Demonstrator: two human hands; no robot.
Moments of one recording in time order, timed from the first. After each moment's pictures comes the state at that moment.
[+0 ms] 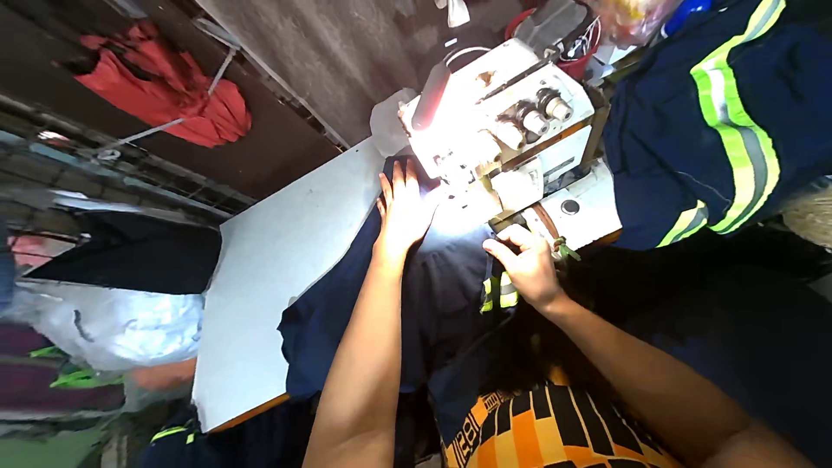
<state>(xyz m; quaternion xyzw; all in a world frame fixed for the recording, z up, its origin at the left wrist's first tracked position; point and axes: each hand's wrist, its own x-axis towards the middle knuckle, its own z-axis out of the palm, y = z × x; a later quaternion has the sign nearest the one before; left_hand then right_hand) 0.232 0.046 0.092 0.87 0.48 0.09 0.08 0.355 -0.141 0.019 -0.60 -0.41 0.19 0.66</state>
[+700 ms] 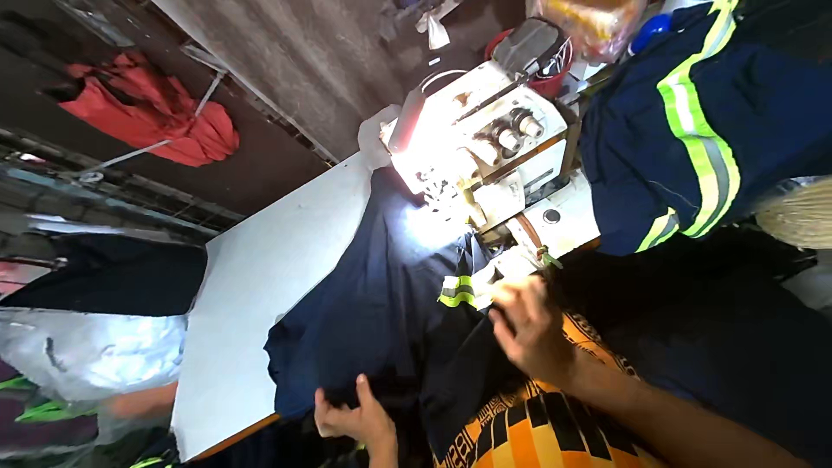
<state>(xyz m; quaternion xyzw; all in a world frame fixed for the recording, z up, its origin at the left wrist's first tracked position) 0.028 -0.143 -0.069 0.54 0.65 0.53 0.07 0.336 -0.213 -0.005 -0.62 -0.60 -0.05 0.51</state>
